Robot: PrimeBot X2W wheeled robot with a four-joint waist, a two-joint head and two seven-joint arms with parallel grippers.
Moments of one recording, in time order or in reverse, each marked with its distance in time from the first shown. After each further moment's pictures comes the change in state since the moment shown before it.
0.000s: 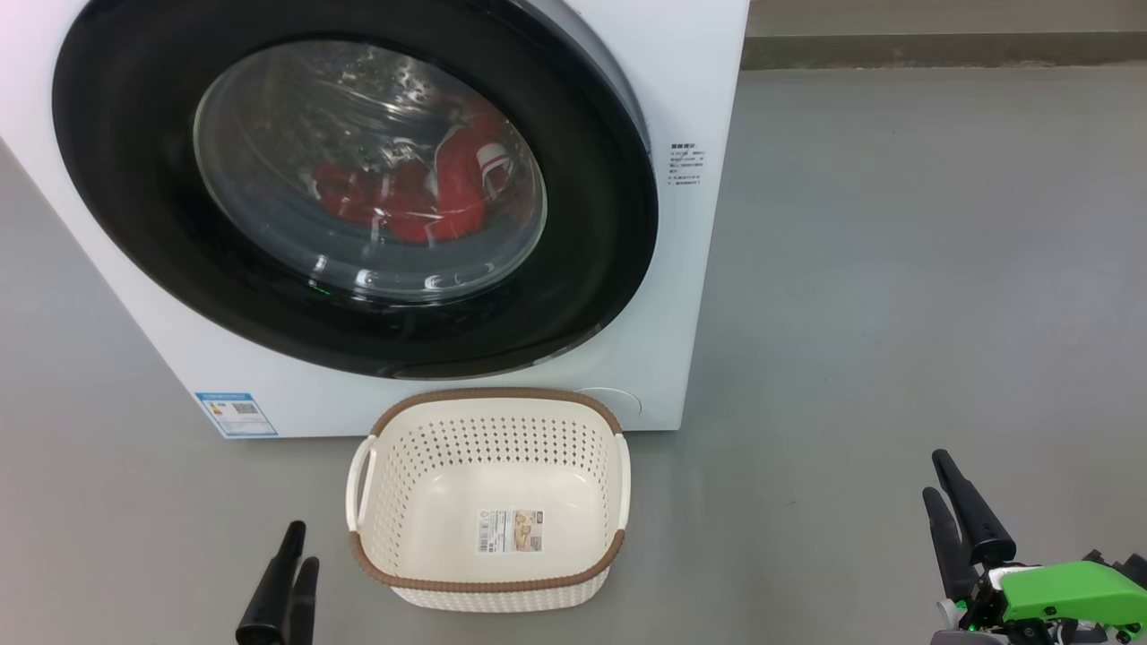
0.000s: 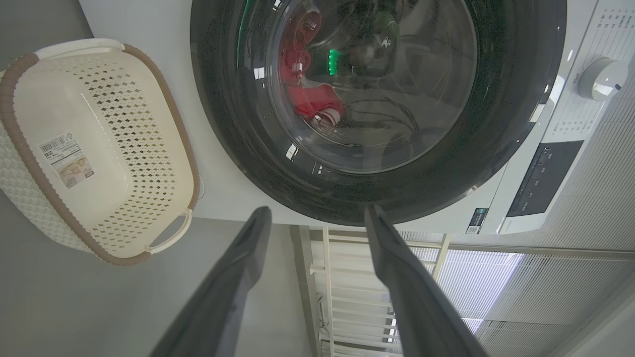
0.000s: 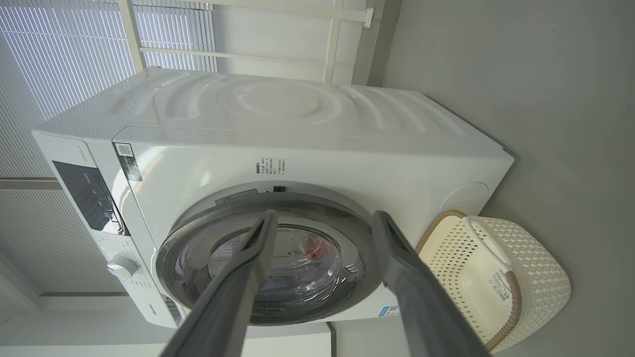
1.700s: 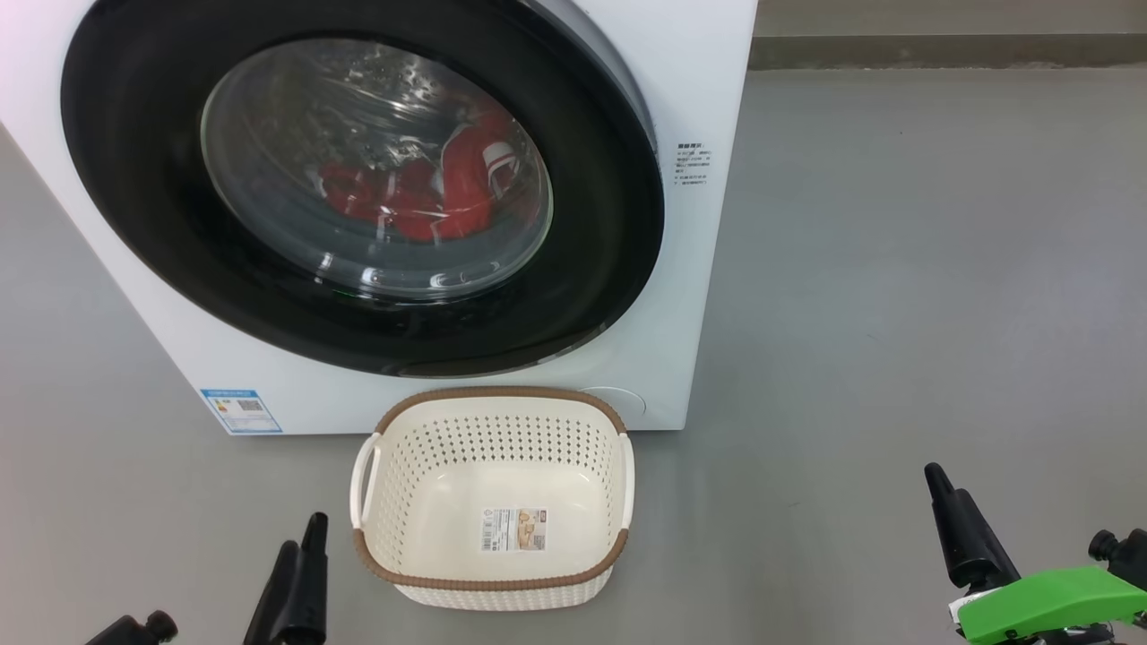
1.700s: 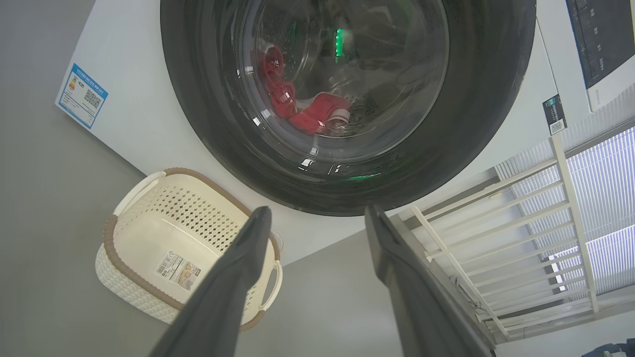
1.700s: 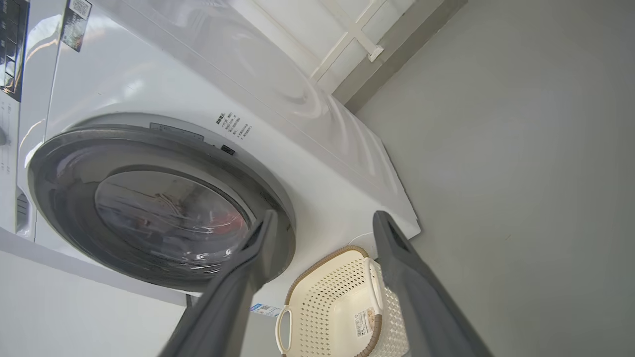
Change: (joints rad) left arm 0.029 0.002 -0.035 -0.092 0.625 0.008 -0.145; right arm 0.036 -0.072 0.074 -0.027 -0.503 0.000 -0.140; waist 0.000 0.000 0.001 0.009
